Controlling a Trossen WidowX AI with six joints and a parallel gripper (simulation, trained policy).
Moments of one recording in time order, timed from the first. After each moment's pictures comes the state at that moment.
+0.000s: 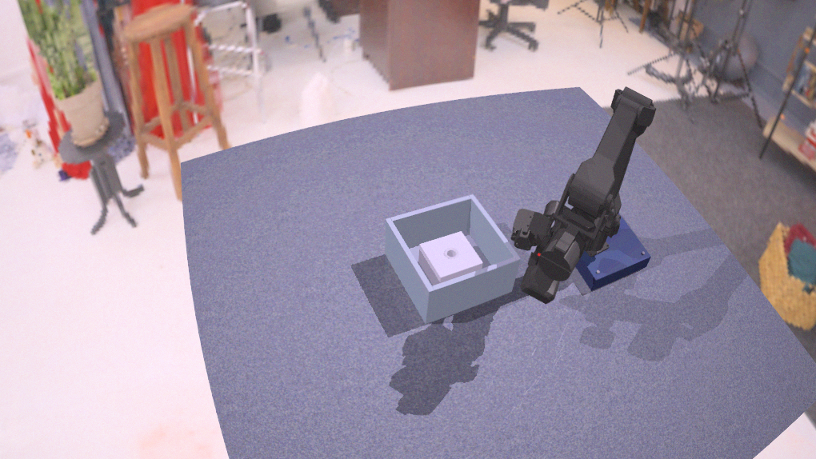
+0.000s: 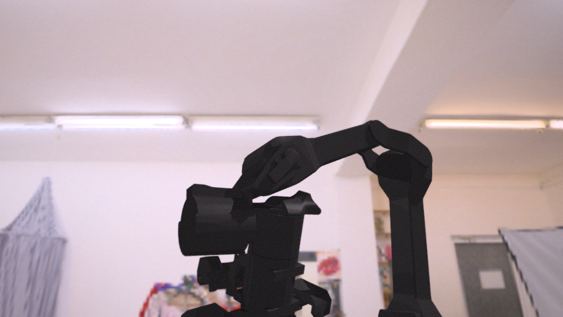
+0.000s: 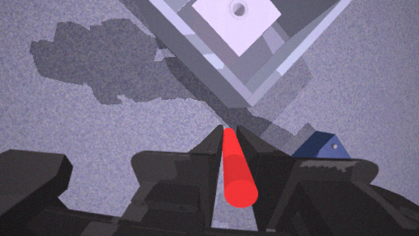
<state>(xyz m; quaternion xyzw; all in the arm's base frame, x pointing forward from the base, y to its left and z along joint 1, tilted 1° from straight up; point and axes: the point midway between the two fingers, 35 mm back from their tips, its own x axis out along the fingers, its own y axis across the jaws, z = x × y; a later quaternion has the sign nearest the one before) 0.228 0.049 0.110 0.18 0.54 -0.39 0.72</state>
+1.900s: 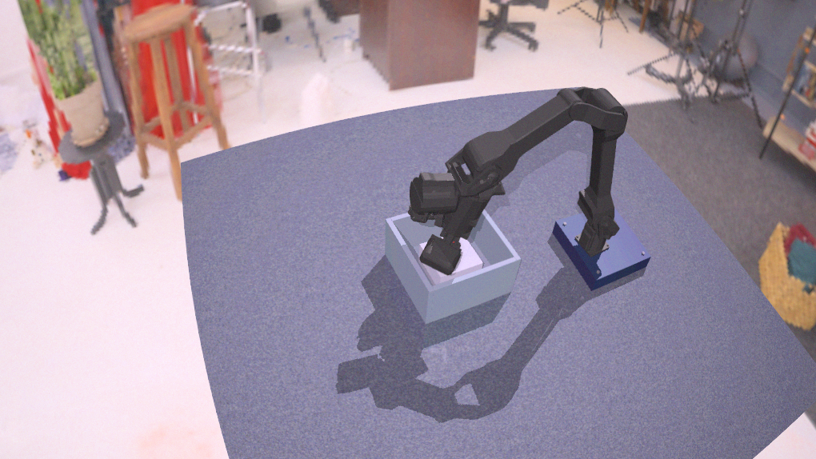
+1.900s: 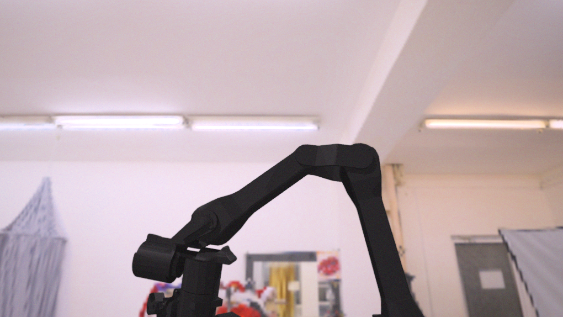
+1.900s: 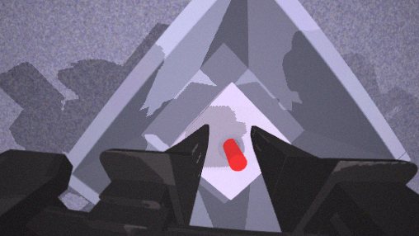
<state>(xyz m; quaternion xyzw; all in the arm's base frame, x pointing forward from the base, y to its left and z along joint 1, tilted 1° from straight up) 0.327 -0.103 0.066 0.23 0.56 -0.36 0.72</state>
